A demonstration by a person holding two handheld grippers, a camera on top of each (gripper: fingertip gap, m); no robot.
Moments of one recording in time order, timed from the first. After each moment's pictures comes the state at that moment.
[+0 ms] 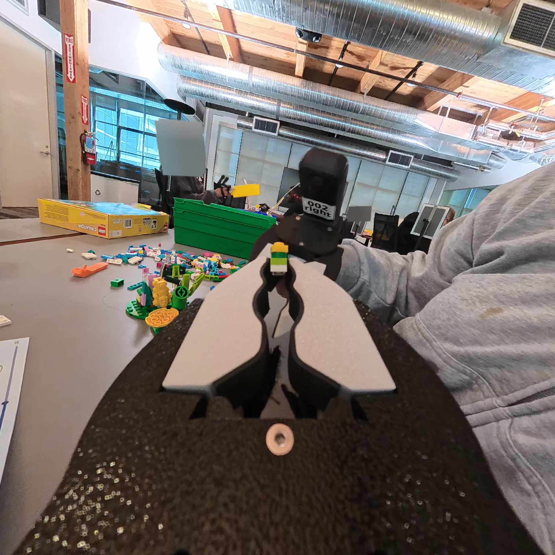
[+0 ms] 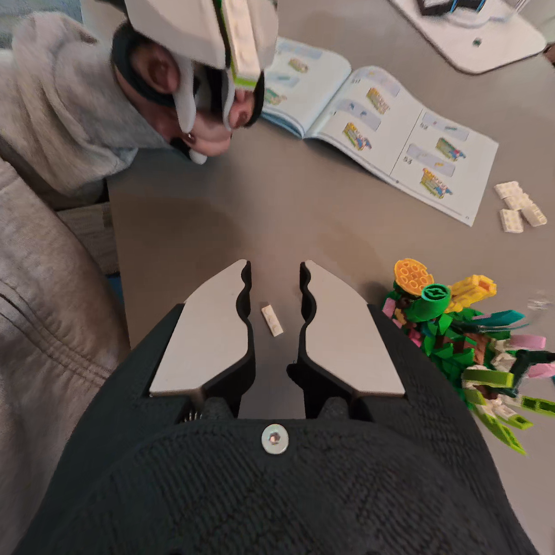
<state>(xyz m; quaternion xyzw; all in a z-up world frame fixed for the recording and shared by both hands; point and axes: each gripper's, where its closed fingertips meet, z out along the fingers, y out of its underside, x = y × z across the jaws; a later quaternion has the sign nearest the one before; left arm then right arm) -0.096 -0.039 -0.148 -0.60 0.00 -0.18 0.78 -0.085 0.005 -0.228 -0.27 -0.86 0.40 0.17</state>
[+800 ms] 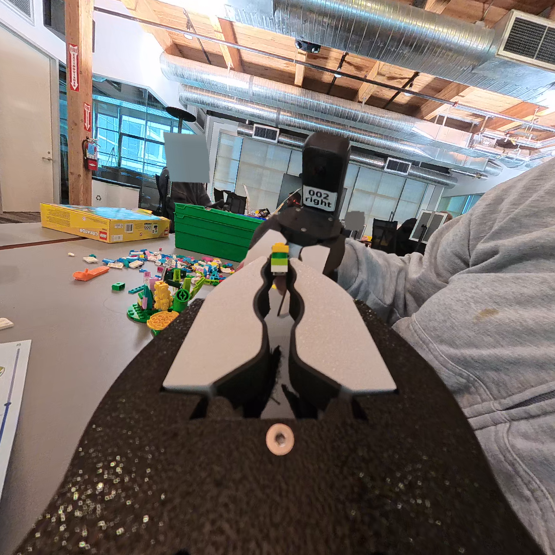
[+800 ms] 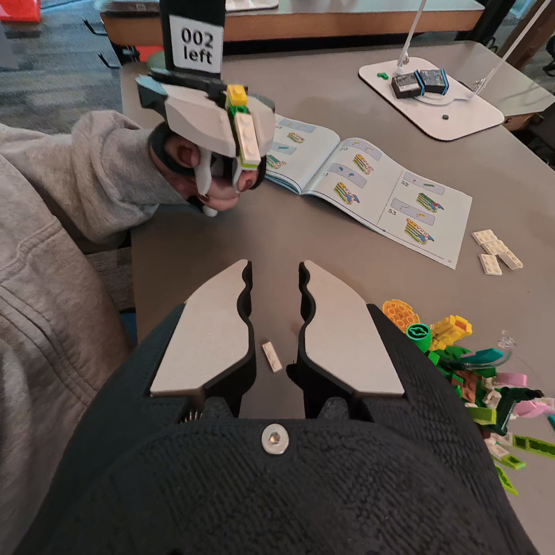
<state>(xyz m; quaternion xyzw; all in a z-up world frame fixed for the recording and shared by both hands) -0.098 -0.041 -0.145 -0.59 0.00 -0.19 0.79 -0.094 -0.009 -0.196 -0.25 -0.83 0.47 0.18</state>
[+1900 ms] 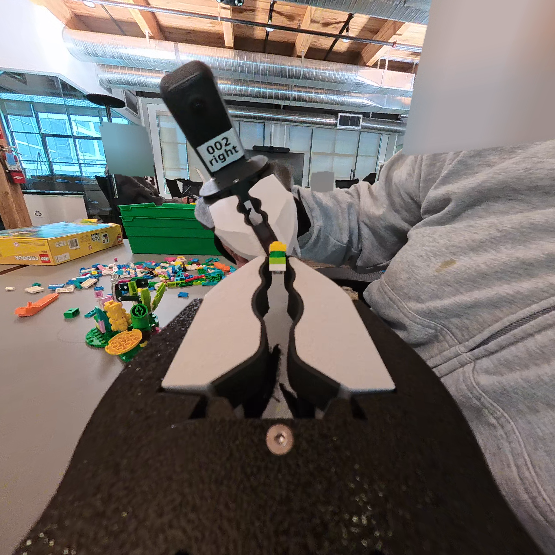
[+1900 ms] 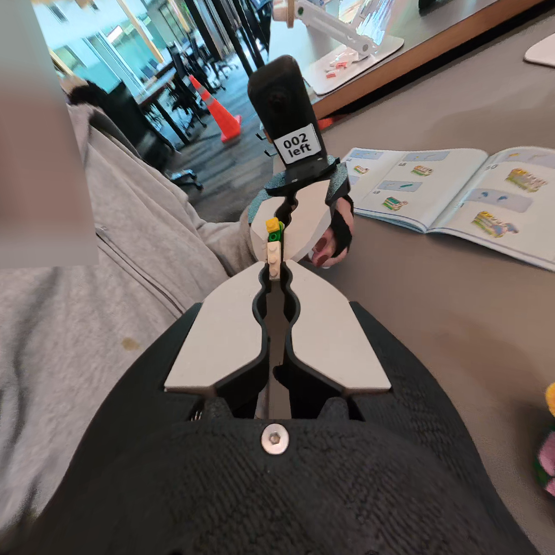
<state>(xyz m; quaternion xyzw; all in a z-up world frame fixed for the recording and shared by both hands) -0.060 -0.044 -0.147 -0.60 0.13 -0.19 0.76 -0.067 -0.051 -0.146 -0.26 -0.77 0.58 -0.10</state>
